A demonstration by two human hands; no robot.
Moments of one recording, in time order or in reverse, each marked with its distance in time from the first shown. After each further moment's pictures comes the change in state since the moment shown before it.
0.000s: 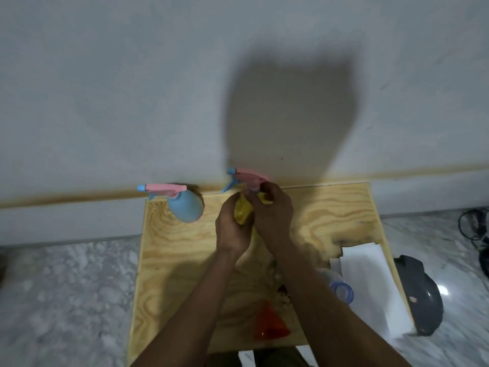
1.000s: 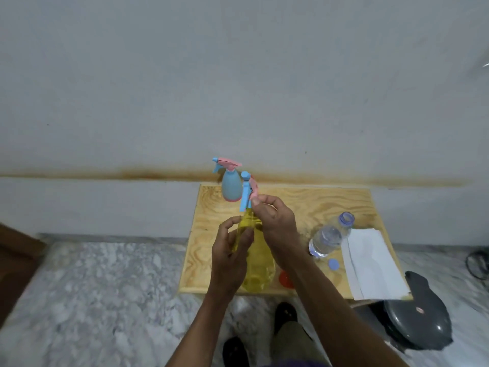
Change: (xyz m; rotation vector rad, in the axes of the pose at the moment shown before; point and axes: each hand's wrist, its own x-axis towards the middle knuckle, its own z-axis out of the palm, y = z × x) left_hand -0.241 -0.006 -0.147 -0.571 0.061 0.162; right_hand -0.236 -0.040 -0.030 0.559 -0.406 -0.056
